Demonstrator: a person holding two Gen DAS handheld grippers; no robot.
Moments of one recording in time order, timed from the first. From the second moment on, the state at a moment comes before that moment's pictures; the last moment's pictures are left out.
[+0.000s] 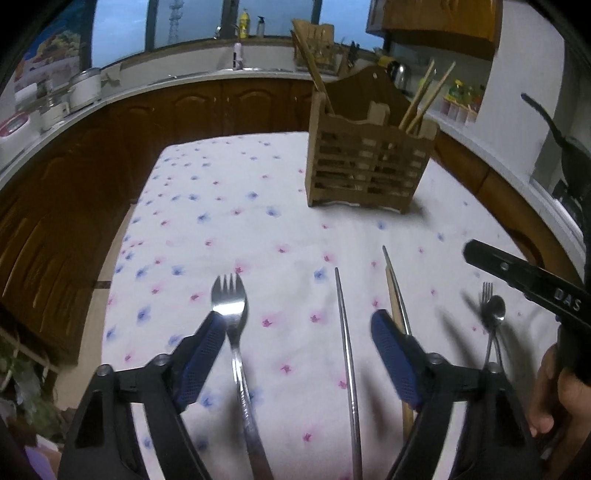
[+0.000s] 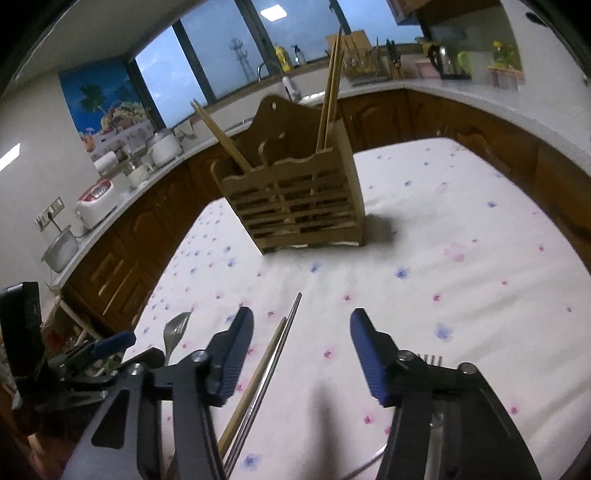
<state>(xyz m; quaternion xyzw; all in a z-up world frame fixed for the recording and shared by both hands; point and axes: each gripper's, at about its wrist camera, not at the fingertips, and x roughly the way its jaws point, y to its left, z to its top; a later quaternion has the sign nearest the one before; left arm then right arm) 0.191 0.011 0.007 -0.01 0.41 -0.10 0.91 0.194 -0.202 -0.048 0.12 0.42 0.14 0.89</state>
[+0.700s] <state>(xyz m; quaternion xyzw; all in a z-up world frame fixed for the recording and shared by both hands) 0.263 -0.018 -0.031 0.00 0.47 -0.14 0.87 0.259 -0.166 -0.101 0.06 0.51 0.16 0.84</state>
